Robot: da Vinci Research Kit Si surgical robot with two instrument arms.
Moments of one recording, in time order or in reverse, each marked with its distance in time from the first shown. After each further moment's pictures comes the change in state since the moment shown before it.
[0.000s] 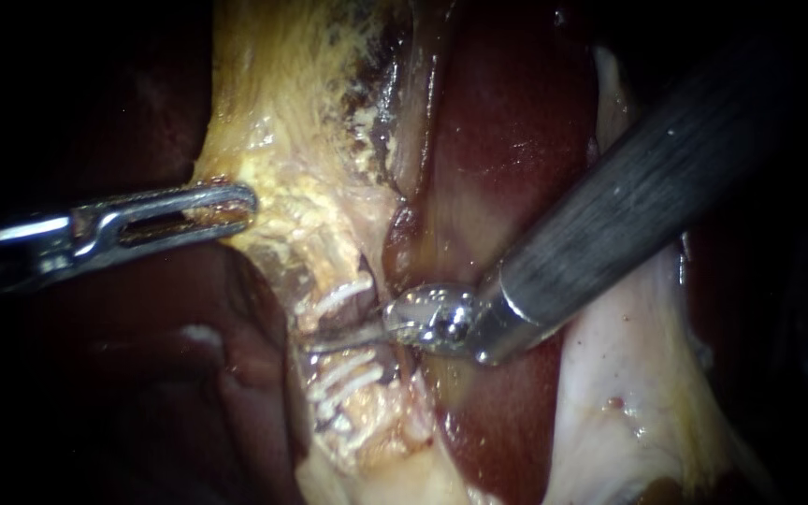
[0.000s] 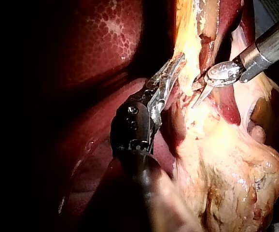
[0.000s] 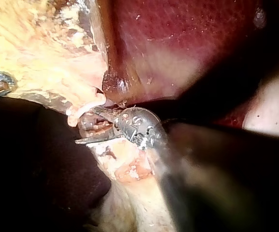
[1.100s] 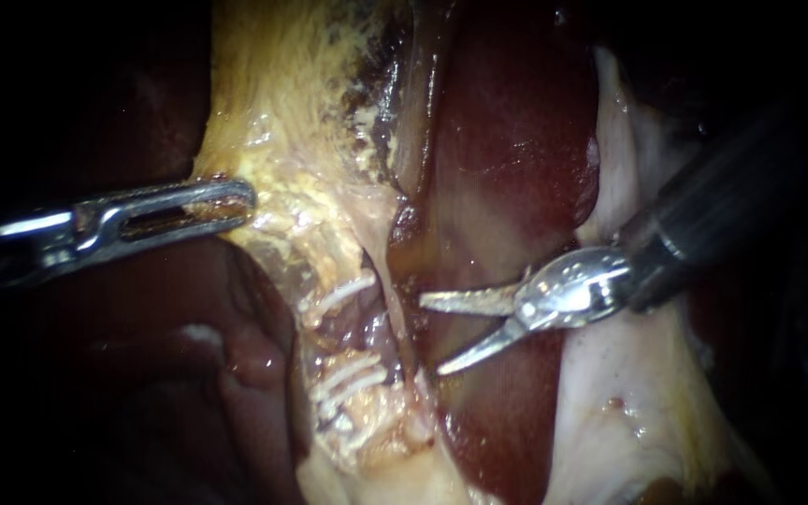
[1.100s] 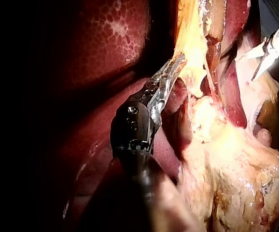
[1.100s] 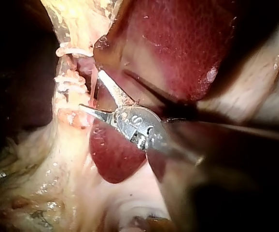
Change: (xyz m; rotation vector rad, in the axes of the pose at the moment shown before) right arm 0.004 -0.005 -0.019 -0.214 0.010 -0.558; left arm 0.000 0.002 0.002 0.004 -0.001 0.007
